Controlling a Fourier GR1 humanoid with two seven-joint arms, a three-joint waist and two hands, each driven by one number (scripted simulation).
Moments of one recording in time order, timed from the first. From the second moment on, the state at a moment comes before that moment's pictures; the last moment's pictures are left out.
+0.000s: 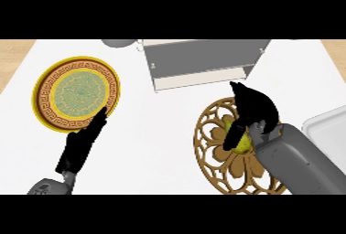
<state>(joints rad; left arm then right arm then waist) -0.09 0.38 -0.32 -1.31 0.18 0.12 0.01 -0.59 -0.40 0.54 -1.52 0.37 0.25 1.15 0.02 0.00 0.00</state>
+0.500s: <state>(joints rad) -0.07 0.39 -0.29 -1.33 0.18 0.12 0.02 -0.63 -0.29 0.56 -1.37 0.41 0.26 1.19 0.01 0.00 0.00</state>
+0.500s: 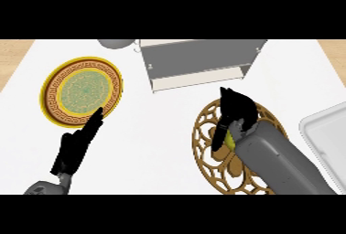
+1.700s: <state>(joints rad) -0.04 0.36 -0.26 -1.37 0.14 0.10 0.04 -0.56 -0.23 0.54 -1.23 0.61 0.32 1.13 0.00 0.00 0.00</state>
